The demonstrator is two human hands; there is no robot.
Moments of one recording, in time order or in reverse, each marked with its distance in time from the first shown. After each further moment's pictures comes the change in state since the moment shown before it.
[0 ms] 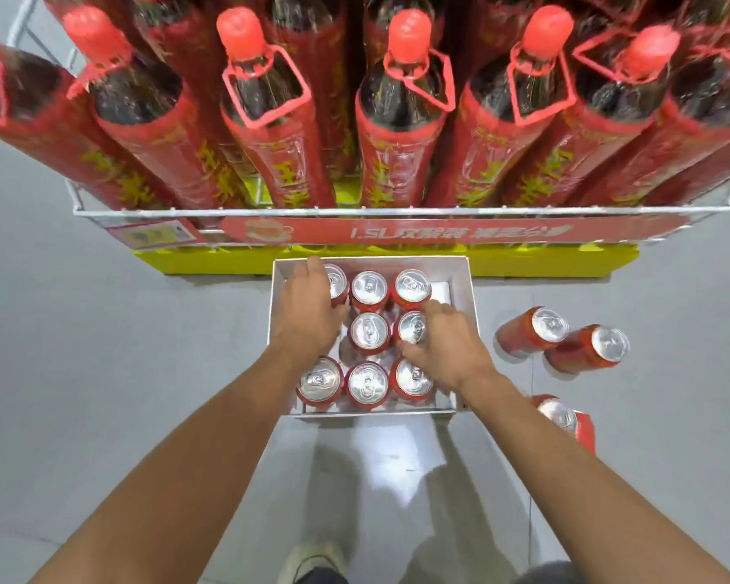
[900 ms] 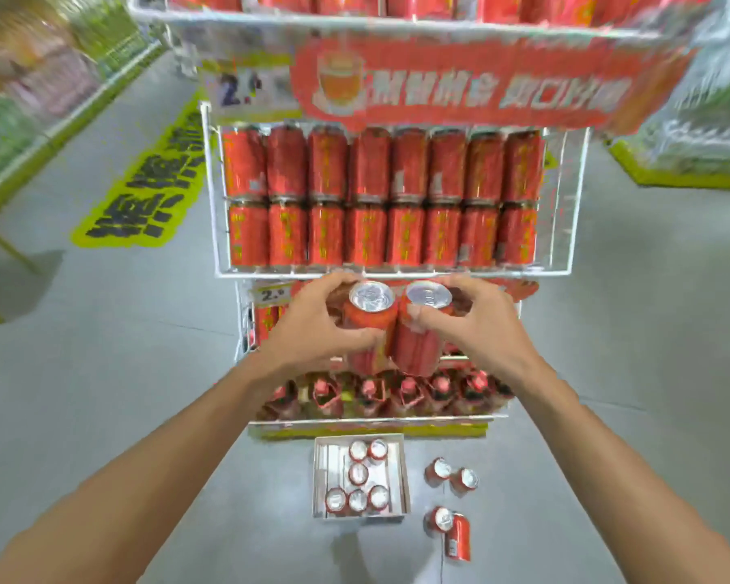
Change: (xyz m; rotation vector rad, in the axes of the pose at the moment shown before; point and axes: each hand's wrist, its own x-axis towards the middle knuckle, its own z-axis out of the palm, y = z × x) left_hand -0.129 0.223 -0.705 -0.823 -0.039 0.413; right_hand -0.243 -0.266 -0.684 0.594 0.397 -0.293
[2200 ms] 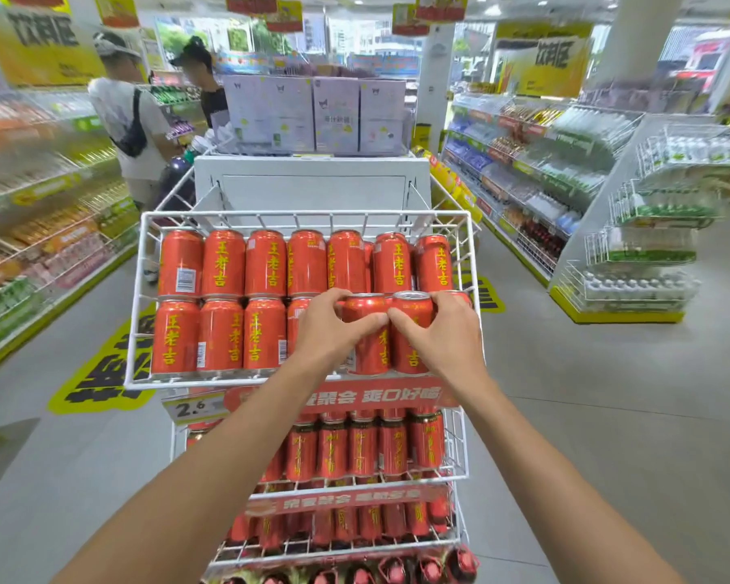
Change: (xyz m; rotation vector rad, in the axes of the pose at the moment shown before) left_hand 0.175 0.330 -0.006 0.093 0.338 0.022; right_hand 0.168 -0.174 -0.223 -0.309 0.451 -0.084
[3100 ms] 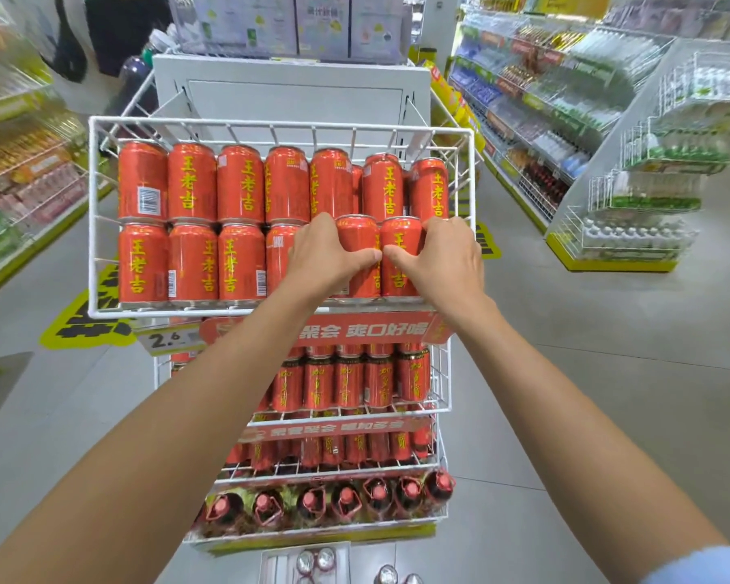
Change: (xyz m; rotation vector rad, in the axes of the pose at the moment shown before) left_hand 0.021 -0.008 0.024 0.338 -0.002 -0.025; right_hand 0.016 0.004 -0.003 -0.289 -0.034 -0.036
